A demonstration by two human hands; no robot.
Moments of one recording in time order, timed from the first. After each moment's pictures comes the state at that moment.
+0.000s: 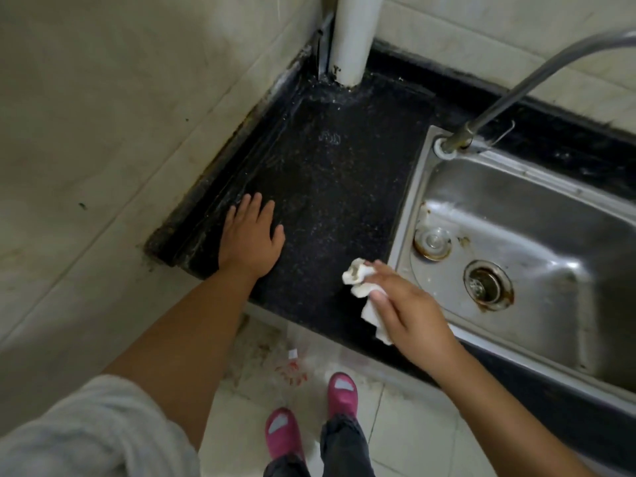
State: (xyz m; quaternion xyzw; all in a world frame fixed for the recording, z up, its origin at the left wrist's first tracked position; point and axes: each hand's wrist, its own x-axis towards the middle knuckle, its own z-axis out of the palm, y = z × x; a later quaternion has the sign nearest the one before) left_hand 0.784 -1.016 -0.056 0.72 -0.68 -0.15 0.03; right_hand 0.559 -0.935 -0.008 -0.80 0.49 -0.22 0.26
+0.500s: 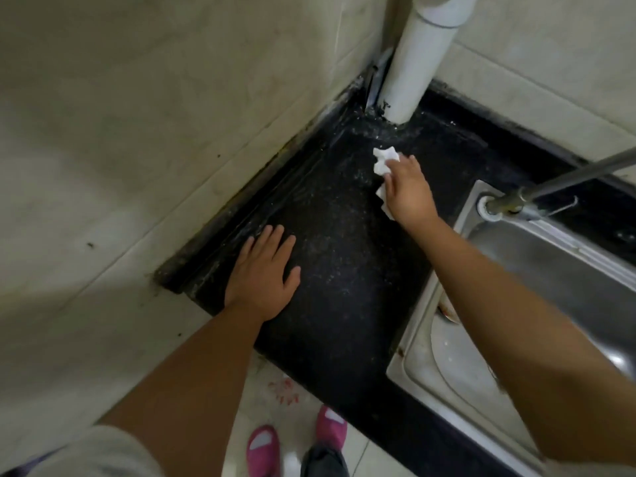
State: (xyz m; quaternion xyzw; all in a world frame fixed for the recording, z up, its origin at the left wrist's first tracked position) left_hand 0.787 -1.023 -0.063 0.73 -0.66 -0.16 0.02; right_hand 0.604 -1.191 -0.026 -0.80 0.56 -0.12 0.16
